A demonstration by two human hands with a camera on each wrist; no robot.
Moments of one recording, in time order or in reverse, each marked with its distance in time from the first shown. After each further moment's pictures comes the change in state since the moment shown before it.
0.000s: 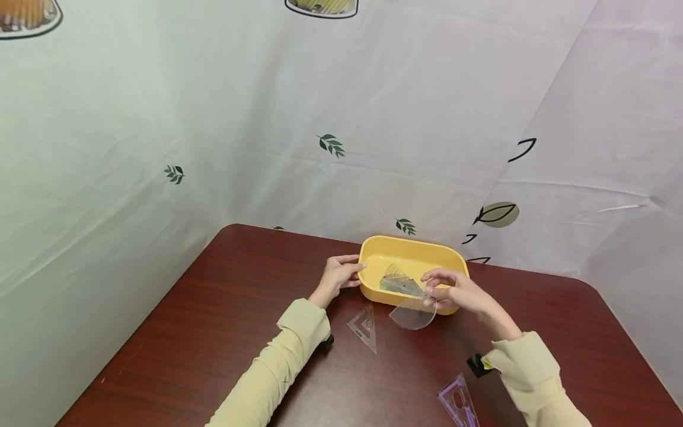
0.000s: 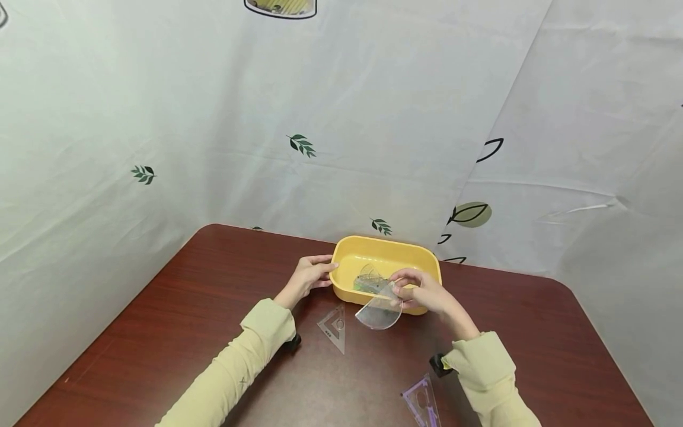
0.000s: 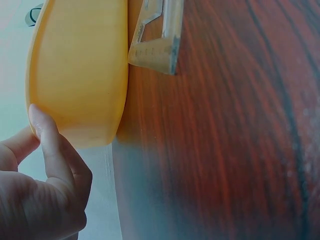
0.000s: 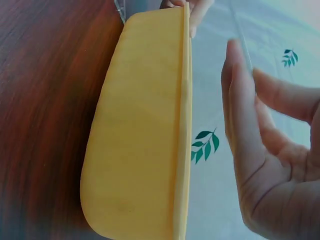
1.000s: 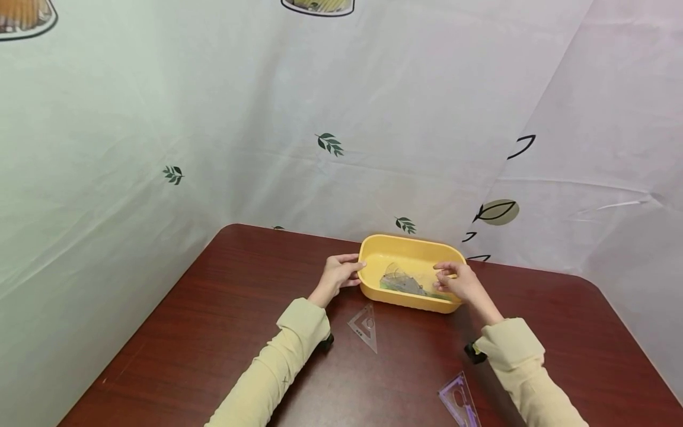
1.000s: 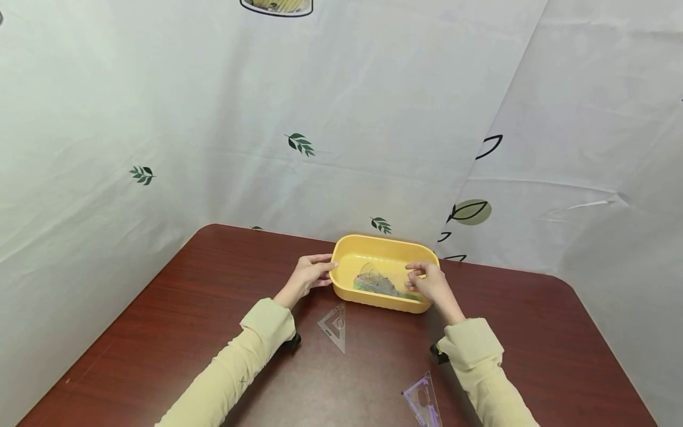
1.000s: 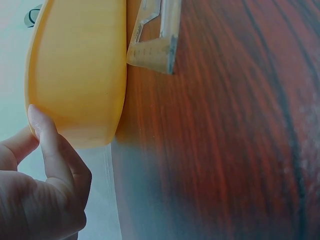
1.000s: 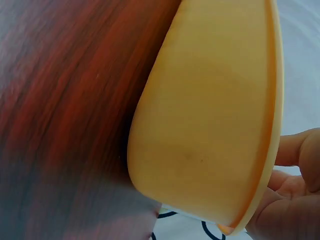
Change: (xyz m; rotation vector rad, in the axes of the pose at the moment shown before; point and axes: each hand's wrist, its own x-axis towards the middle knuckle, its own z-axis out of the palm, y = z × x) left_hand 0.001 -0.001 0.000 0.016 0.001 -0.010; right_hand 0.030 0.026 -0.009 -0.191 0.344 0.059
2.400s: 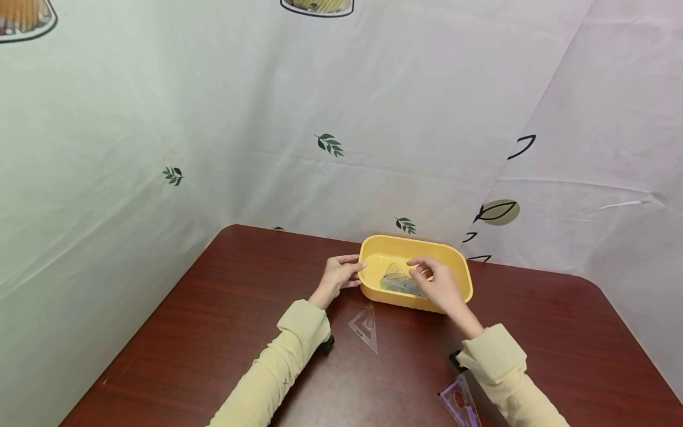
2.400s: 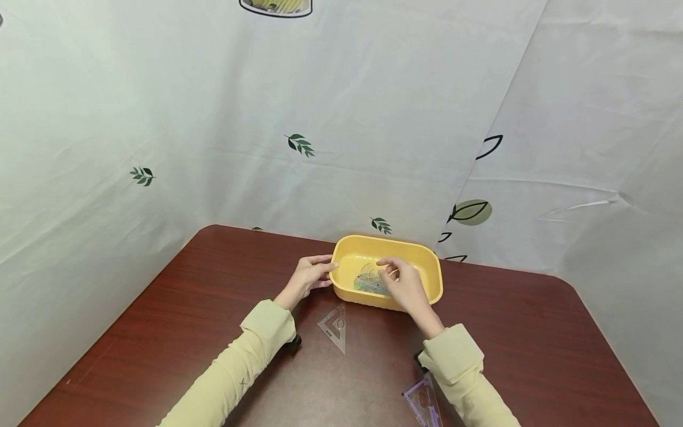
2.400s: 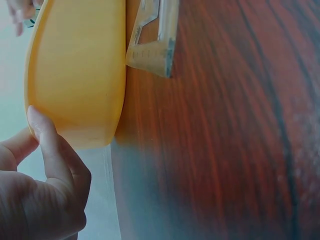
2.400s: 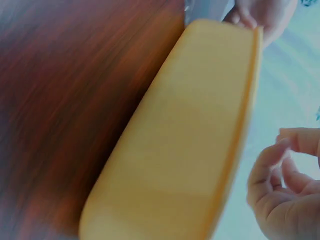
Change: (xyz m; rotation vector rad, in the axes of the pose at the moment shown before) left_hand 0.000 -0.001 0.003 -0.024 0.025 -0.003; right_hand -0.014 -0.029 0.044 -0.188 0.243 -0.396
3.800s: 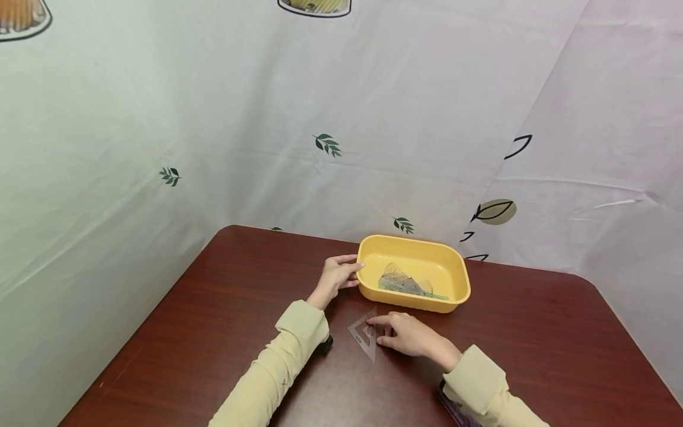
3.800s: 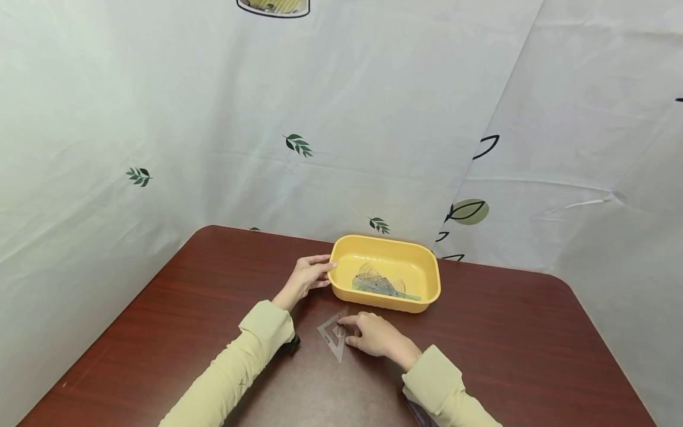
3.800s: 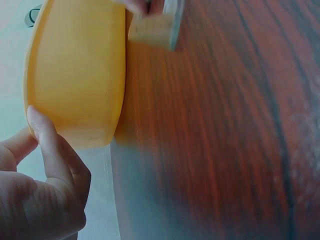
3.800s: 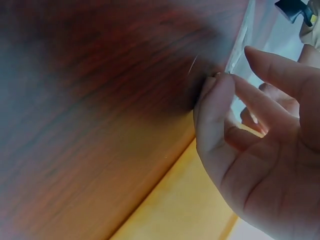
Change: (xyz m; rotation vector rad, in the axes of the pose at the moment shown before) left_hand -0.002 0.000 -0.002 0.020 -0.012 0.011; right_hand -0.050 -0.019 0.041 -0.226 -0.691 -0.116
